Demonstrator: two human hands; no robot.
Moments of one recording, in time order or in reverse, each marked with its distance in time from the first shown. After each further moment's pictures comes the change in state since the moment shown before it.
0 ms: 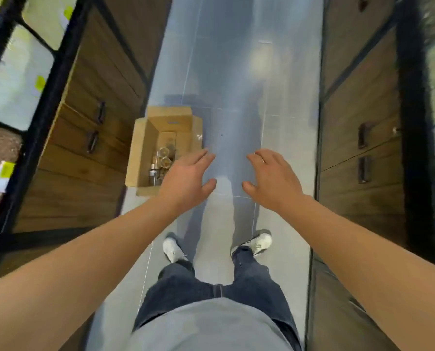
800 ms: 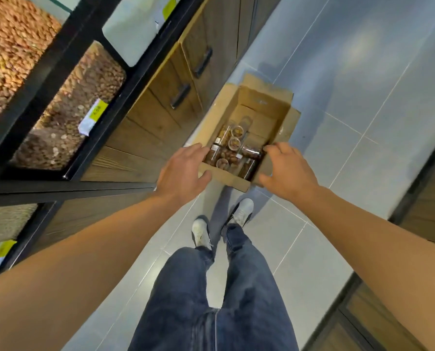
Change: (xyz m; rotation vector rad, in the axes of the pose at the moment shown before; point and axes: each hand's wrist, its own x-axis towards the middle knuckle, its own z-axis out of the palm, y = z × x) left_hand -0.047 -0.300 0.009 -0.181 0.097 -0.519; right_hand 0.222 -0.222 0.103 -0.084 -0.254 -0.216
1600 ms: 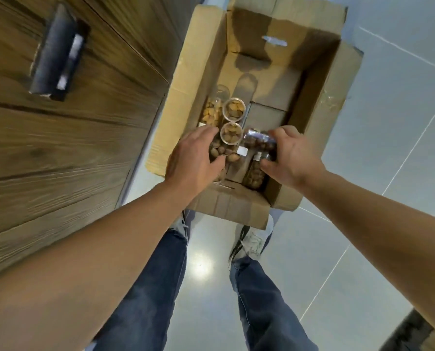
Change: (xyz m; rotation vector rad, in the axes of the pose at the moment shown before) left_hand 0.277 -0.113 0.296 -0.093 -0.170 -0.076; right_hand 0.315 0.136 0.257 0.132 -0.112 0.165
